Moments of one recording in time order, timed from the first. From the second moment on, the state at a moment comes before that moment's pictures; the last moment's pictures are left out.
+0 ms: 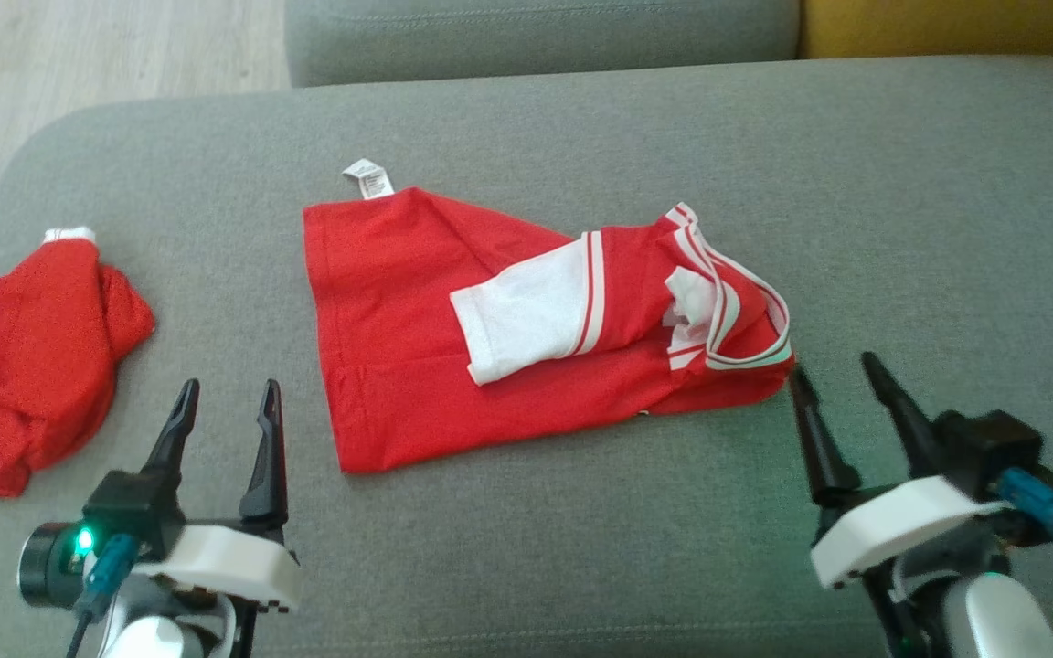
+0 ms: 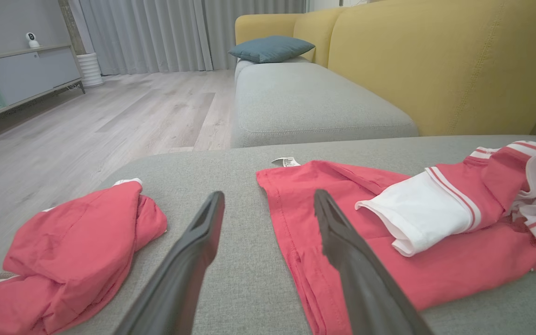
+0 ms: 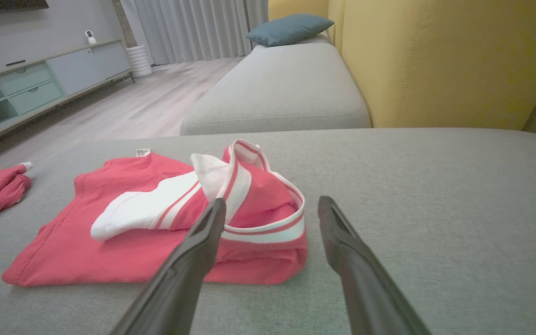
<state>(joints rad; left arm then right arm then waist) 0.02 0.34 -0.36 -0.01 -0.33 0.28 -0.20 0.03 -0.05 0.06 -0.02 0.14 0.13 0.11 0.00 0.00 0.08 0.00</state>
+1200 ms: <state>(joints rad) -0.11 0.28 -0.40 0.06 -0.33 0.24 -0.25 -0.25 -0.05 -0.20 0.31 0.19 0.13 0.24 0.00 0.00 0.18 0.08</state>
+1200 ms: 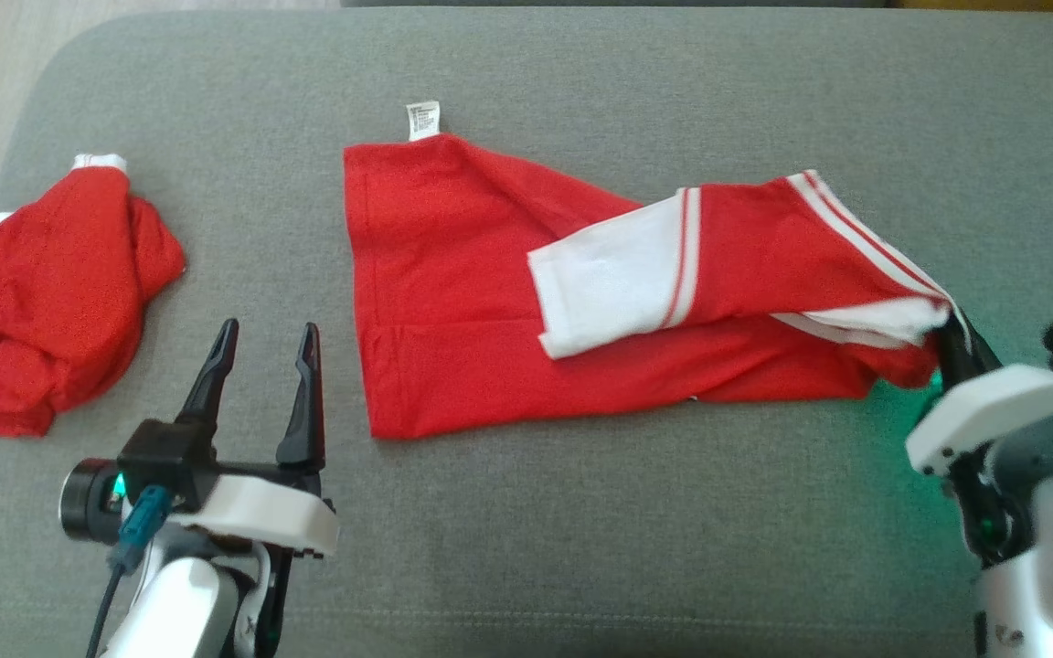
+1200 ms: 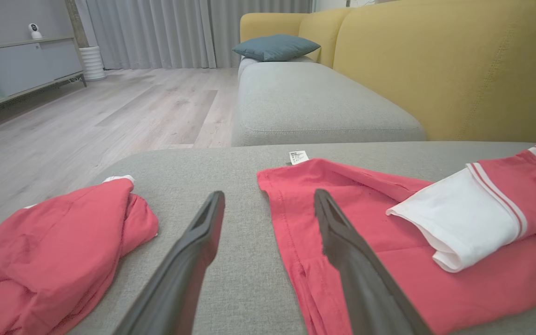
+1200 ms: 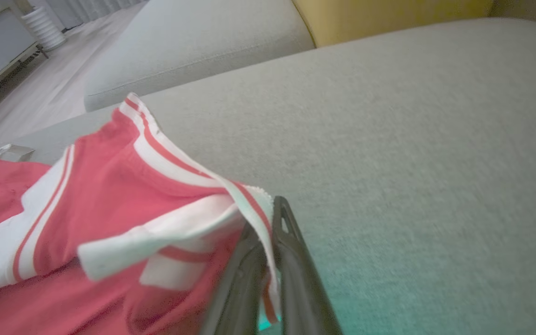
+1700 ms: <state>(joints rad) -0.10 0.29 -0.39 0.07 -0.33 0.24 -0.25 -0.14 -0.04 -0.22 0.29 0.18 0.13 0.13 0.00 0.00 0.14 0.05</state>
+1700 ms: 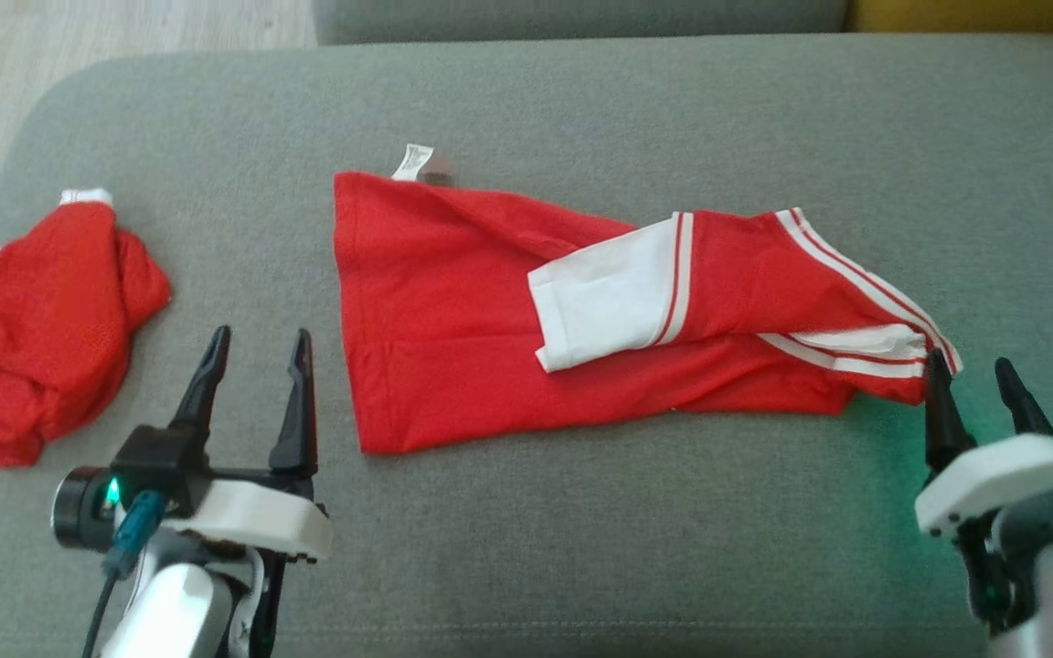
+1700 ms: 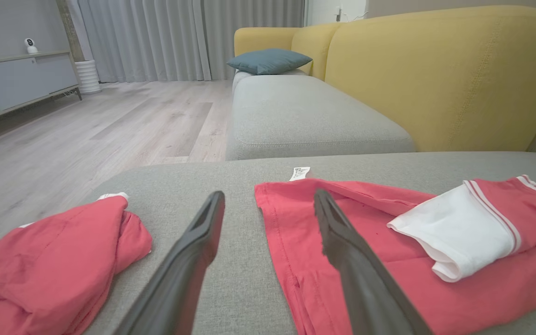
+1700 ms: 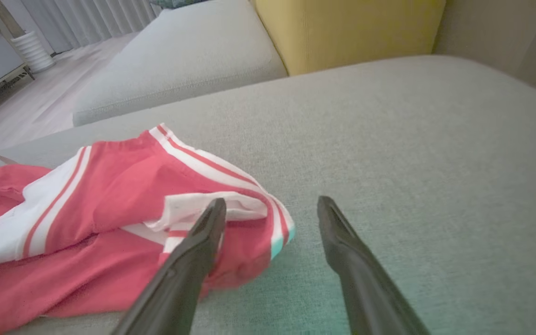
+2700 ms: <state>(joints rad) 0.00 0.32 -0.38 0.02 -0.33 0.29 -0.22 0.05 -0.04 0.01 -0.11 0.18 0.13 0.15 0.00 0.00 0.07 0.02</state>
